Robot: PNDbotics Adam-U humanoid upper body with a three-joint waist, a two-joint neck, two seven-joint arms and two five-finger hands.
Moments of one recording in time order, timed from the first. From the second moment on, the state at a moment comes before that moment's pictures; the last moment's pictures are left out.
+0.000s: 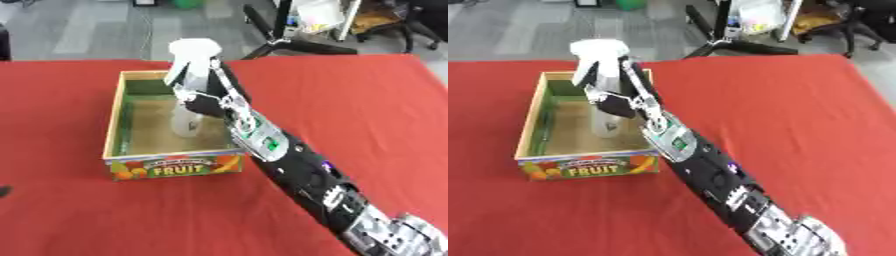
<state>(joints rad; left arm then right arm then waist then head) -0.20 0.19 -0.08 -1.71 -0.05 -0.18 -0.09 -0.84 -0.28 0.32 -1.11 0.00 -0.36 -0.21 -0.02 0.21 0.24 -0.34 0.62</state>
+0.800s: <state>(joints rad) -0.19 0.19 -0.08 -1.71 -0.05 -0.18 -0.09 -0.90 -0.28 0.32 -1.12 0.09 -0.30 0.00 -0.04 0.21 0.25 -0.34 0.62</state>
